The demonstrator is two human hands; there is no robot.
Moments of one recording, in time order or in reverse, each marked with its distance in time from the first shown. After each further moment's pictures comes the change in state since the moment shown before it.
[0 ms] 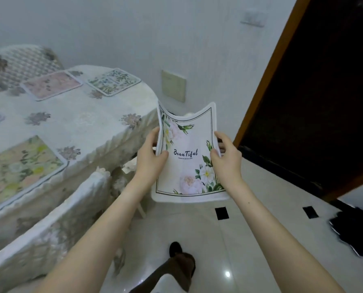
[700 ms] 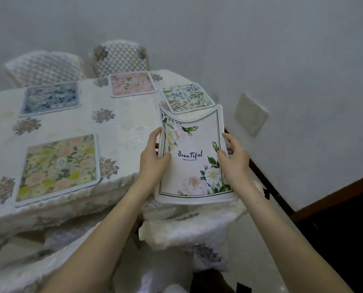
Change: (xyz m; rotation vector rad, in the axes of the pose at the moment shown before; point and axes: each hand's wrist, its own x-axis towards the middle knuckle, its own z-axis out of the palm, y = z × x) left_hand 0.230 -0.076 -0.066 0.034 0.451 -0.268; right_hand 0.278 -0.029 0.219 0.048 -0.424 -0.141
